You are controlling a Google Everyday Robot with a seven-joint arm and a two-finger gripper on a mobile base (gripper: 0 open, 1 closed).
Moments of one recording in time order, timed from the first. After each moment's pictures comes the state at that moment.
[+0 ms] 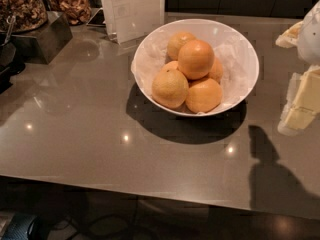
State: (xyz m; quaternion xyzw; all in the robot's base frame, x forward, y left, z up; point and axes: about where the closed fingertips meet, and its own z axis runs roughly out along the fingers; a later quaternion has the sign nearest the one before) arm 0.438 -0.217 0.976 -0.60 0.78 -0.03 0.16
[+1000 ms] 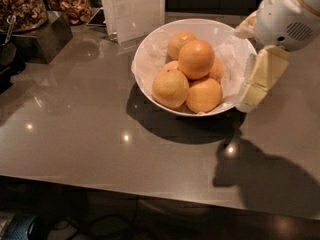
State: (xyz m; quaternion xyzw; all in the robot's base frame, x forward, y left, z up) arm 0.481 -0.155 0.977 -0.63 0.75 0.05 0.20
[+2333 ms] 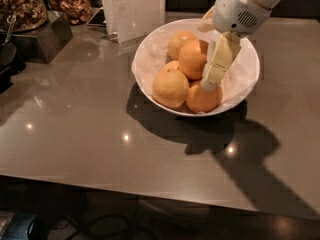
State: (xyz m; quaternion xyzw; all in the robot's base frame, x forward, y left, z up) arm 0.546 -0.098 0.964 -0.67 0.71 0.11 0.21
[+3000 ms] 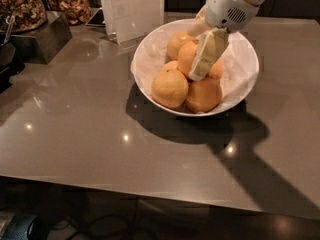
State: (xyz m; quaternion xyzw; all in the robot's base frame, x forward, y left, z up) arm 0.571 -0.082 0.962 -0.67 0.70 0.11 0.22
